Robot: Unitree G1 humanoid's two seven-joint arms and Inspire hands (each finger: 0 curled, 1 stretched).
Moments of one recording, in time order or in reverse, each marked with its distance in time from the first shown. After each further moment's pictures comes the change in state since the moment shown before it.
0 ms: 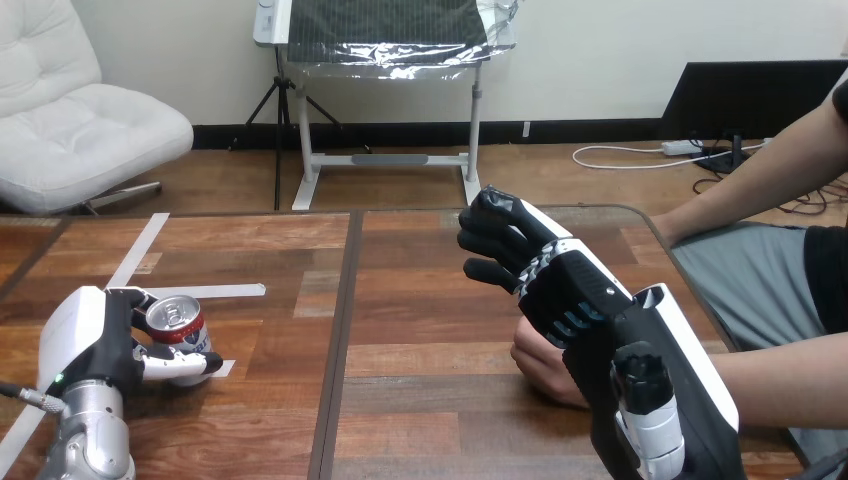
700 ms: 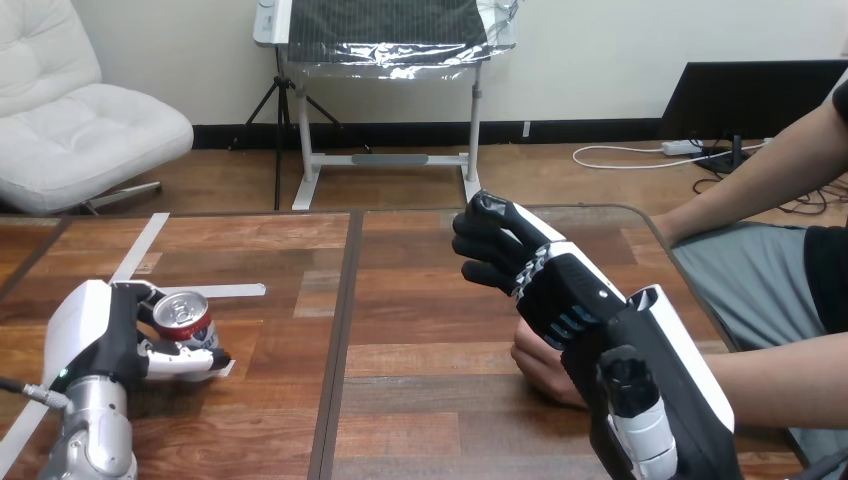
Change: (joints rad) left arm 0.002 0.000 -0.002 -0.012 0.004 -0.030 -0.002; right arm 0.000 0.000 -0.004 0.000 -0.033 0.000 -0.002
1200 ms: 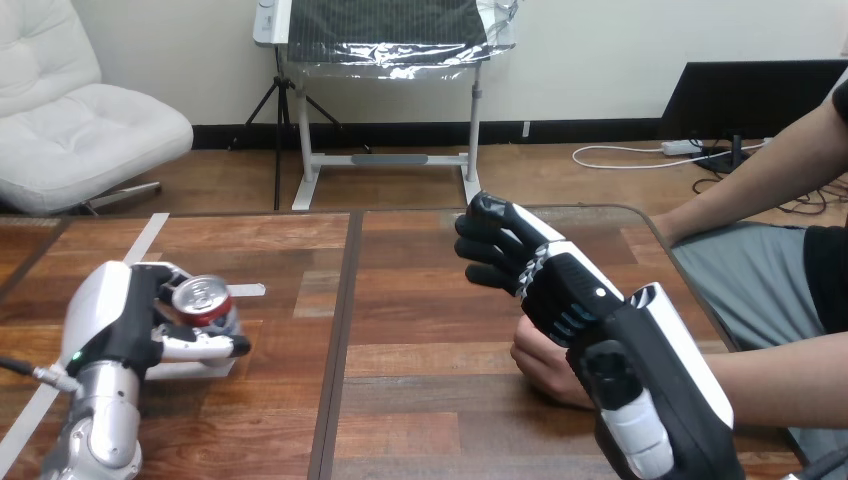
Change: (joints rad) left arm 0.047 0.004 0.008 -0.164 -0.010 0.006 -0.088; right arm -0.013 -0.001 -0.024 0.011 -0.045 0.008 -0.007
